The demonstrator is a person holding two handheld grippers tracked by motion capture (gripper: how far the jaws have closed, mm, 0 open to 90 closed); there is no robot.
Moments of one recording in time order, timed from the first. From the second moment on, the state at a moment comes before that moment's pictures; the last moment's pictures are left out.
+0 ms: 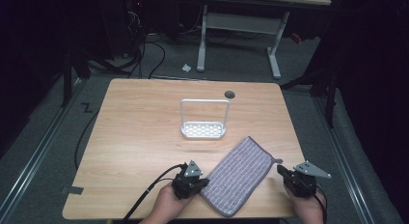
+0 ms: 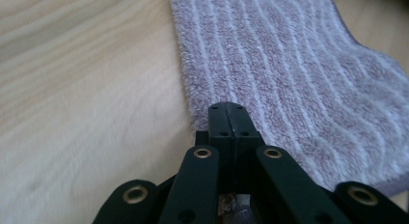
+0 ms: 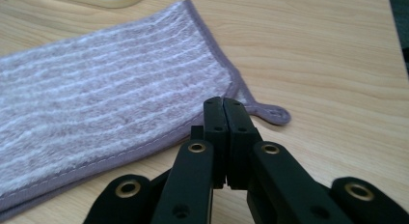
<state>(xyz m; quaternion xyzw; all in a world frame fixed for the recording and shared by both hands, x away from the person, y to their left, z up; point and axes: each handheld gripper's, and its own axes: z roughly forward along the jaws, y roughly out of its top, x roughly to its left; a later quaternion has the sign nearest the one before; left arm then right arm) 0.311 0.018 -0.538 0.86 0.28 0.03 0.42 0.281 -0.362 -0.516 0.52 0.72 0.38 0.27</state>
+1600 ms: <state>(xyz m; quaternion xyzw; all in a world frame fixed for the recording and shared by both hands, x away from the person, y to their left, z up) 0.294 0.065 -0.540 0.86 0.29 -0.02 0.42 0.310 -0.205 -0.539 0.36 0.83 0.37 0.20</state>
